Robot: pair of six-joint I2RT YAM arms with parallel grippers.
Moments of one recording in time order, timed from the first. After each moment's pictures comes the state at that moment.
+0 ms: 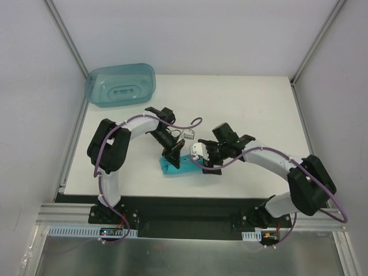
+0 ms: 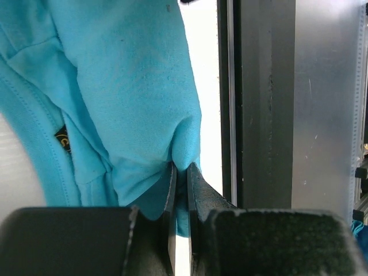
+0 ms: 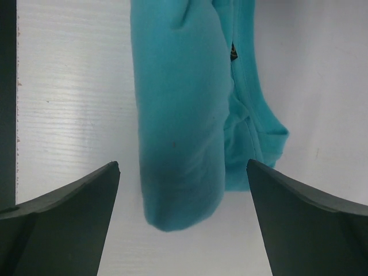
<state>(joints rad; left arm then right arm) -0.52 1.94 1.32 -1.07 1.01 0.85 0.69 1.42 0.83 -0.47 -0.52 -0.96</state>
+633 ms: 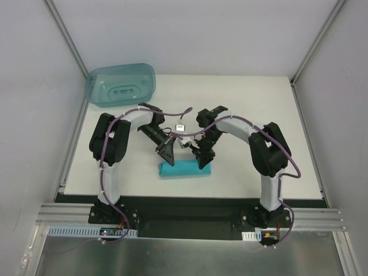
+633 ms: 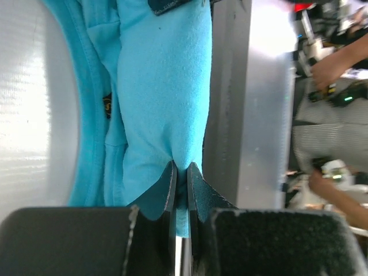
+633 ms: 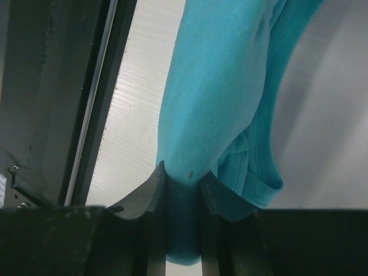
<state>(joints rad) -0.39 2.03 1.38 -1.30 1.11 0.88 0.65 1.95 1.45 -1.22 -0.76 -1.26</state>
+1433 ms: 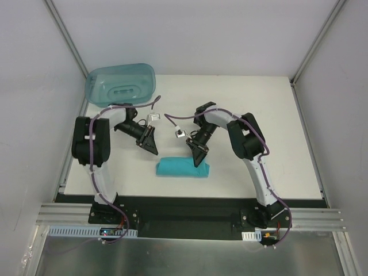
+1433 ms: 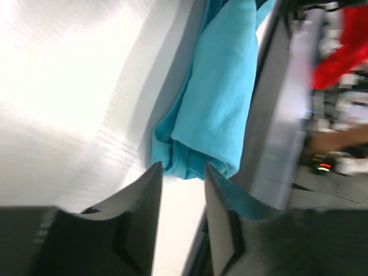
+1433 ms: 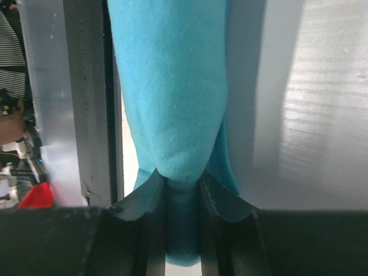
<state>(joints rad) -0.11 2.04 1.31 -1.18 1.06 0.69 0.59 2.40 1.83 -1.48 -0.90 -1.08</state>
